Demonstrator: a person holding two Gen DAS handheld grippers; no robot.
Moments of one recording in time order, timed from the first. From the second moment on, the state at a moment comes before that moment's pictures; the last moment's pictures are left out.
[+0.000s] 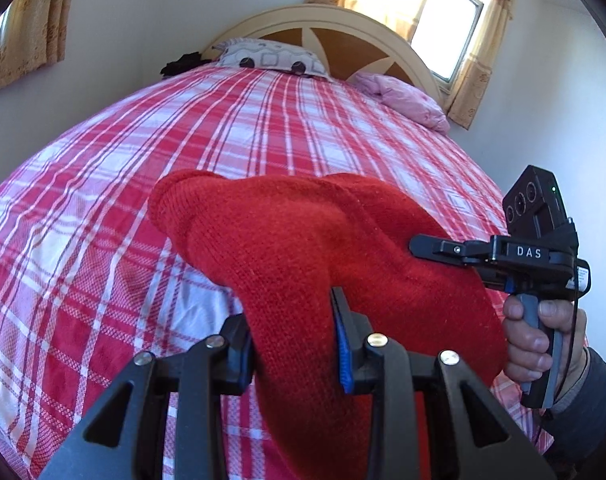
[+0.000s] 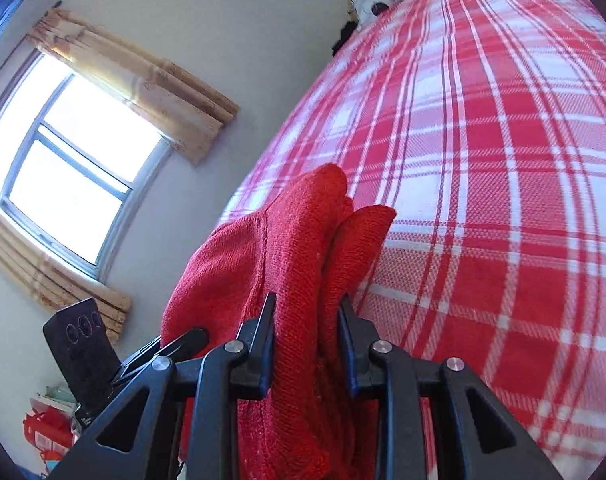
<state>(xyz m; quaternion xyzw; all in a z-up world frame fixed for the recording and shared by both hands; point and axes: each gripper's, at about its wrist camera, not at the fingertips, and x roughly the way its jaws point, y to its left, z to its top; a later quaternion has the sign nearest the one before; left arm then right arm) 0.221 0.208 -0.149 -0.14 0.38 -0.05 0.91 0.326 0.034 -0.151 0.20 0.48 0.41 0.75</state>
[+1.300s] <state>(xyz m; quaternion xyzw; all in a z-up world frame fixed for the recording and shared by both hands) 0.158 0.181 -0.185 -0.16 0.42 -0.01 0.89 0.262 -0.042 -0.196 0.22 0.54 0.41 0.70</state>
